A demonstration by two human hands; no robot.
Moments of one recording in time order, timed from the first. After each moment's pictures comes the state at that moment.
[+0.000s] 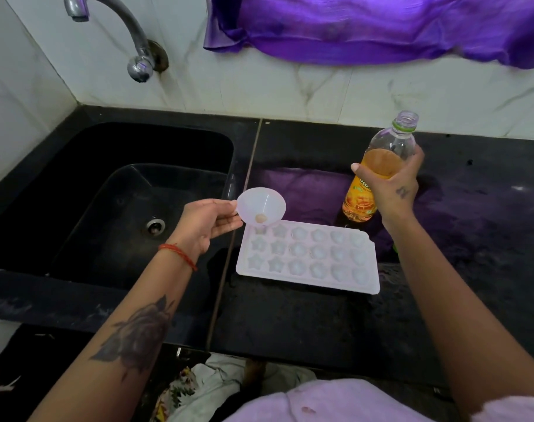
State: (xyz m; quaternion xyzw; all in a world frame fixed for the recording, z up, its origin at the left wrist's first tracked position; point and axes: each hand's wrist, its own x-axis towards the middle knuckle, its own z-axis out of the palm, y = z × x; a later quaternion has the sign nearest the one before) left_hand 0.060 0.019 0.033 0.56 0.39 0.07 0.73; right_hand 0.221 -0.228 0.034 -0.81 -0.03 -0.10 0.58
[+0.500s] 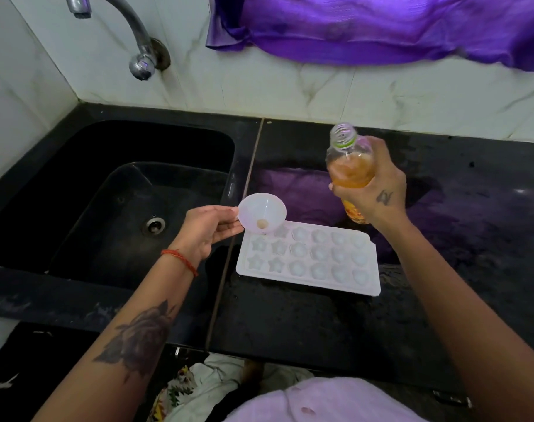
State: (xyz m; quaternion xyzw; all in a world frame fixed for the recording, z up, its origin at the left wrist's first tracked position) left_hand 0.056 0.016 0.021 0.56 0.41 0.07 0.72; right_hand 0.193 -0.214 0.054 -0.86 -0.21 -0.11 0.45
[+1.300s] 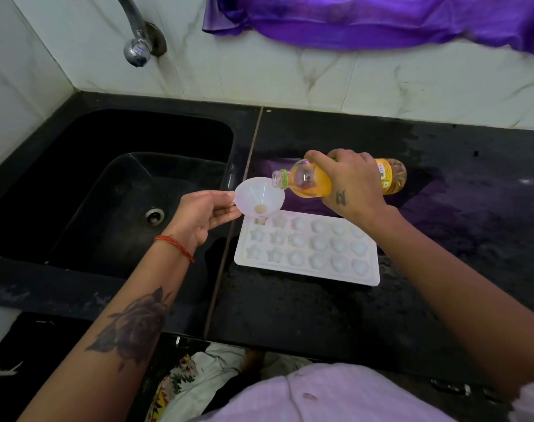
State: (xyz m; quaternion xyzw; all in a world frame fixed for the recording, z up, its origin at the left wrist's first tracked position) left_hand 0.060 0.017 0.028 0.57 0.41 0.08 0.71; right_hand 0.189 -0.191 0.046 -0.92 -0.36 -0.10 0.07
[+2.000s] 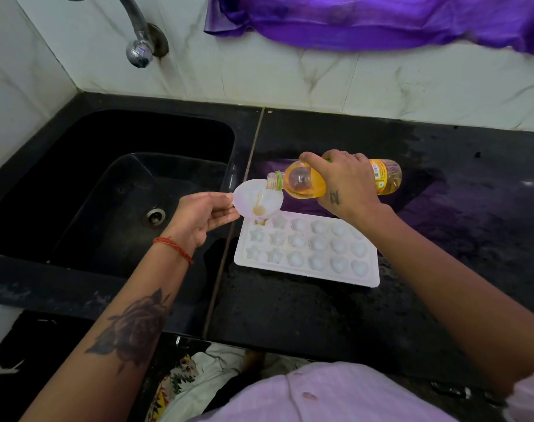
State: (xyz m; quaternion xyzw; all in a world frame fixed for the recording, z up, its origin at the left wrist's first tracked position) left_hand 0.056 0.017 0.029 0.56 0.42 0.08 0.71; right_hand 0.190 -0.184 0.047 -0.92 -0.37 -0.09 0.05
